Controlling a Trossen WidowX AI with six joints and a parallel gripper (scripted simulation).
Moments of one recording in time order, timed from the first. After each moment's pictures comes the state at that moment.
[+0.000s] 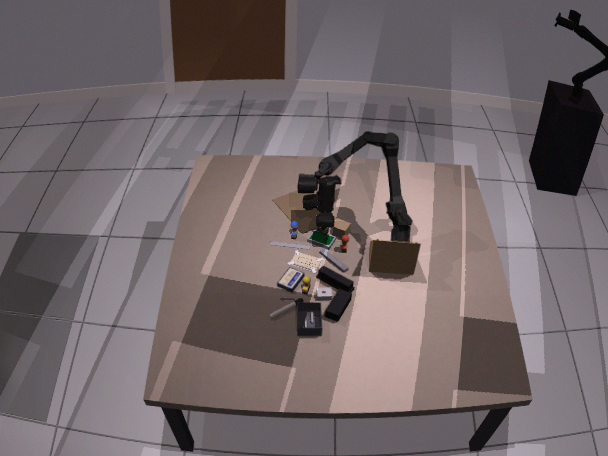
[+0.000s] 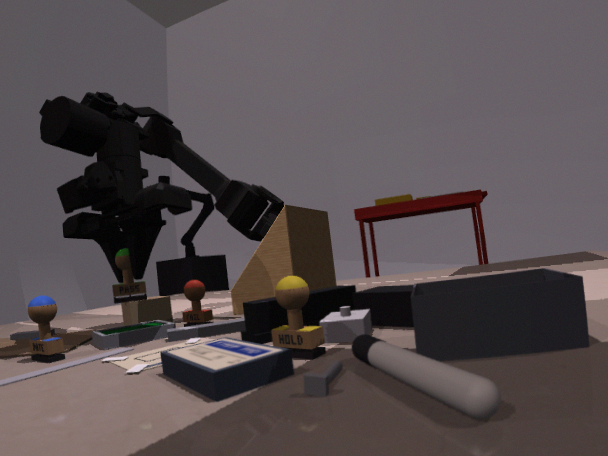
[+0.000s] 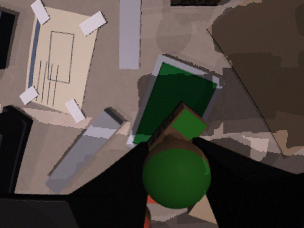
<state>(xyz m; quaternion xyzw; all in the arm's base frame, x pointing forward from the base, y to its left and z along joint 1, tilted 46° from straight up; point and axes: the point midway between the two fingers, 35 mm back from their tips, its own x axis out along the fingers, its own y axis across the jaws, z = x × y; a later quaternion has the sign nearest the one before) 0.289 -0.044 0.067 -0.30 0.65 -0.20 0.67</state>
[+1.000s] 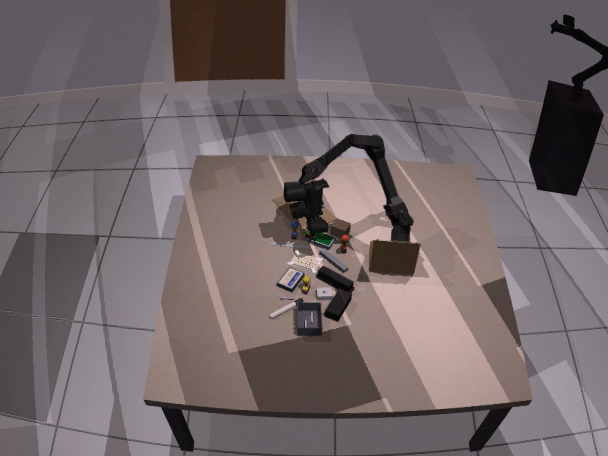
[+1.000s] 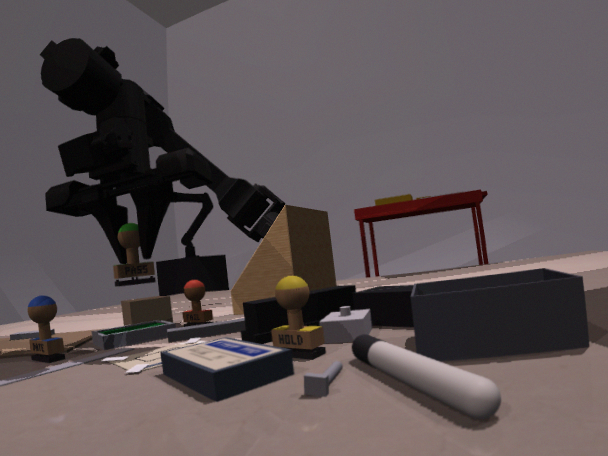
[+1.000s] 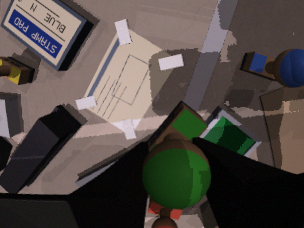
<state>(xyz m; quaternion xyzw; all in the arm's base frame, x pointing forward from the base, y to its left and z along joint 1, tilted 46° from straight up) 0.324 0.016 0.040 -0.38 0.67 -0.11 0.63</state>
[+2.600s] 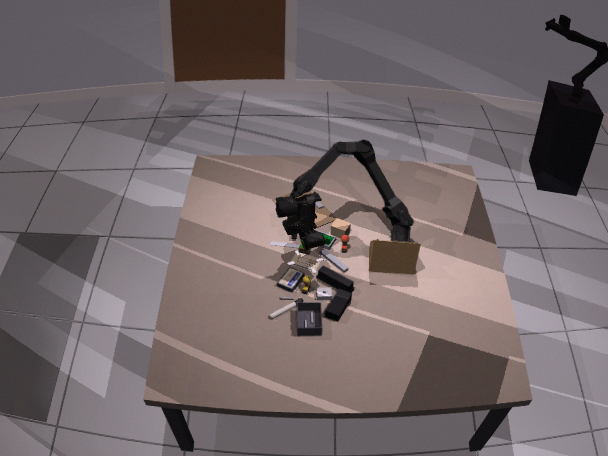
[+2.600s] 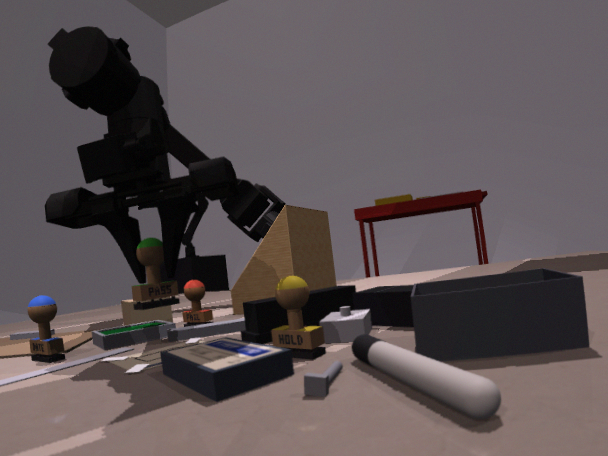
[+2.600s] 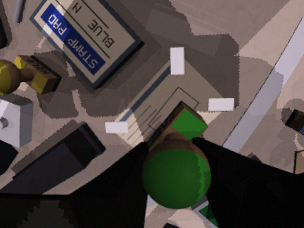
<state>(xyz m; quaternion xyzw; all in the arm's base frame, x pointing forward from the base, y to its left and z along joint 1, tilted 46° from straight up) 0.342 0.036 -0.011 -0.43 0.69 -0.05 0.59</state>
